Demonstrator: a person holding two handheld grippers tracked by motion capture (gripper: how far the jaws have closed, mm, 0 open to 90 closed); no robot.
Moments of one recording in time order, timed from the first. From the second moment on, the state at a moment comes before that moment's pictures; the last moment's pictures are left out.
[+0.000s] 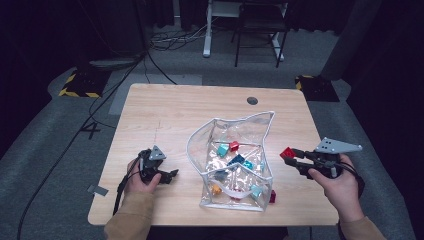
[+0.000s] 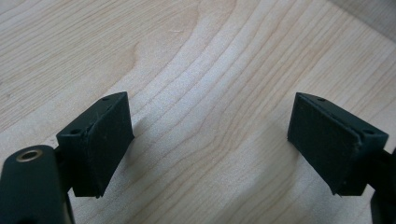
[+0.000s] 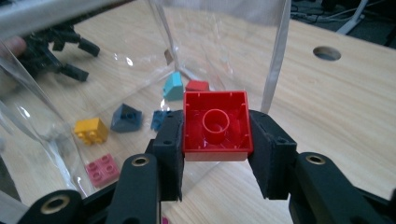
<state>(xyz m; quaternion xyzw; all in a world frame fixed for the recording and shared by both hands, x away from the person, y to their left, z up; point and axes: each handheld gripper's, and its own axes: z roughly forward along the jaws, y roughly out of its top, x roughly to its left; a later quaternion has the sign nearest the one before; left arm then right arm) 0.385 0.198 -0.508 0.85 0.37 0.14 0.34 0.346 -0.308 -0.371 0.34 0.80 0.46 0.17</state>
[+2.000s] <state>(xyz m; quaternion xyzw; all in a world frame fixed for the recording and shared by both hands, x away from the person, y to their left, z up) 0.385 0.198 -0.508 0.85 0.37 0.14 0.34 0.386 -0.171 -0.297 0.21 0.84 0.50 0.11</state>
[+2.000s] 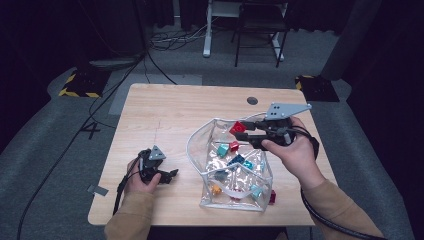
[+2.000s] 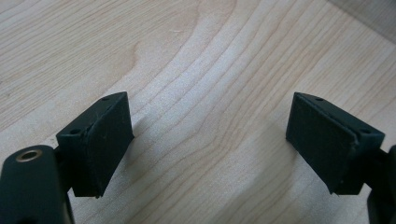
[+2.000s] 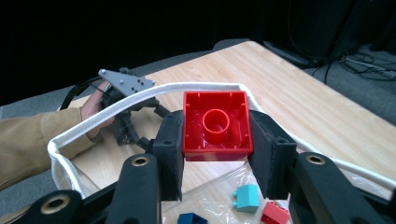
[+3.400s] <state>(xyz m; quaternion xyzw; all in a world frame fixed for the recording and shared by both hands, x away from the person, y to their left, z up) 0.385 0.198 -0.508 0.85 0.37 0.14 0.34 0.367 -0.179 -0.321 0.21 0.85 0.47 0.10</state>
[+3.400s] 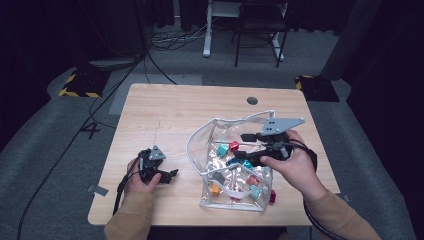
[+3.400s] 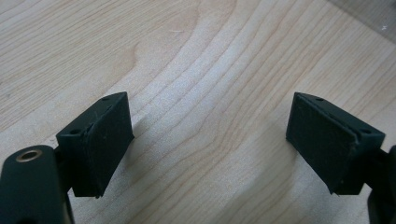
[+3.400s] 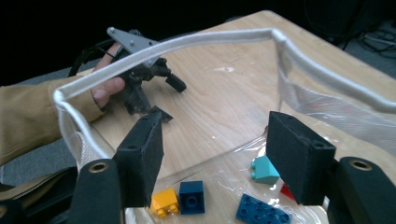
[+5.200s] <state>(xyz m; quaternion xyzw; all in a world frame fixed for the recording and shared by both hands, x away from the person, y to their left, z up) 0.385 0.198 -0.508 0.85 0.37 0.14 0.34 0.324 -0.294 -0.403 0.33 0.83 0.43 0.10</state>
